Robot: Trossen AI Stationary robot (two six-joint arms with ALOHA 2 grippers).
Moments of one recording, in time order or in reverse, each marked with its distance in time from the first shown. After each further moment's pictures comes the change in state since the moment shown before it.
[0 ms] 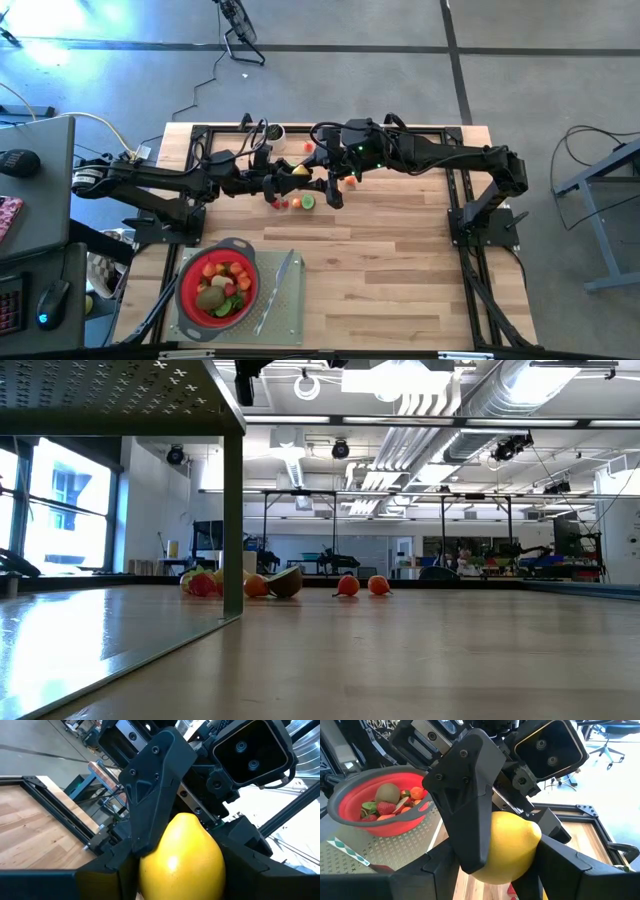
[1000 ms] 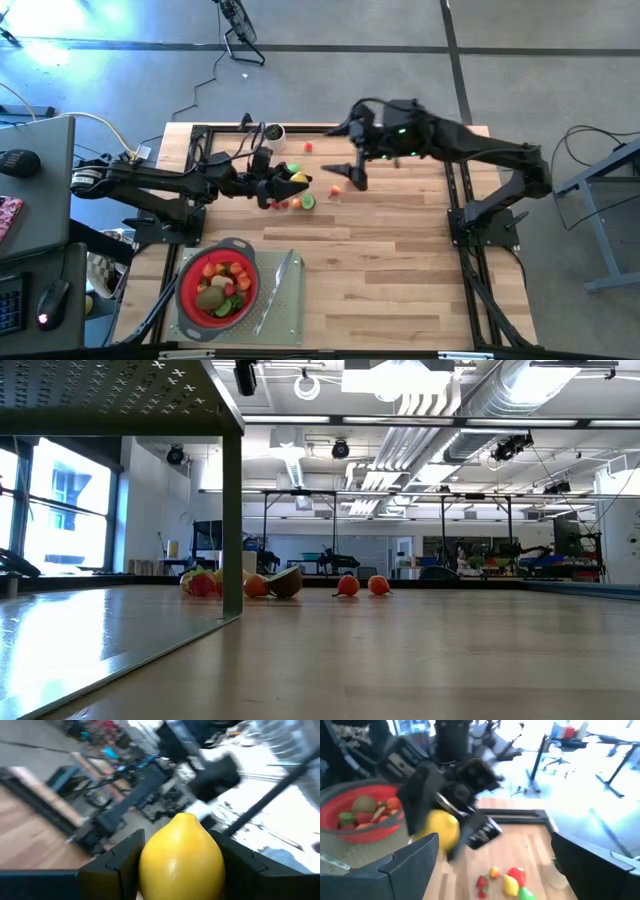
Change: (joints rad) left arm -0.002 -0.014 -0.004 0.026 0.072 -0.003; right arm -0.013 -0.172 0.002 -0.129 0.132 -0.032
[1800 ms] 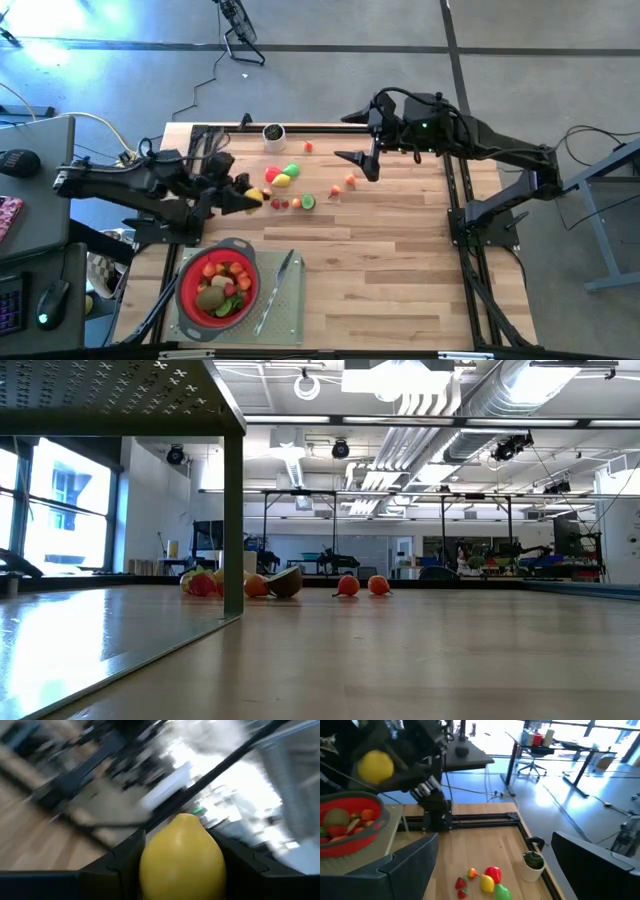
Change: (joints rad) left arm -0.134 -0.384 0.054 -0.473 0.078 -0.086; right arm -0.018 -0.091 -0.002 -0.050 0.122 0.008
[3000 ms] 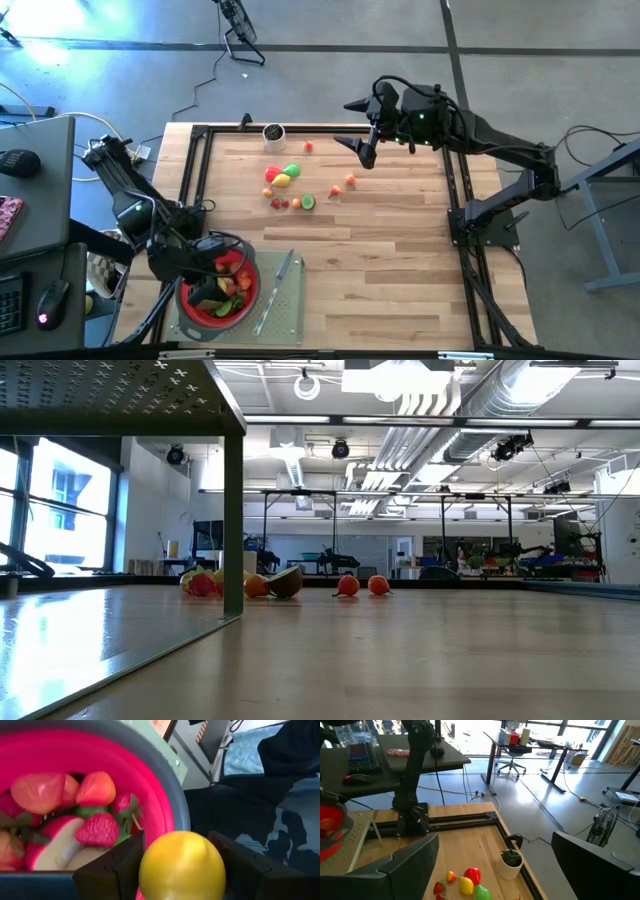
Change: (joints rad) left arm -0.722 0.319 0.398 -0.956 -0.225 -0.519; right arm -0.065 0.007 0.000 0.022 0.051 0.000
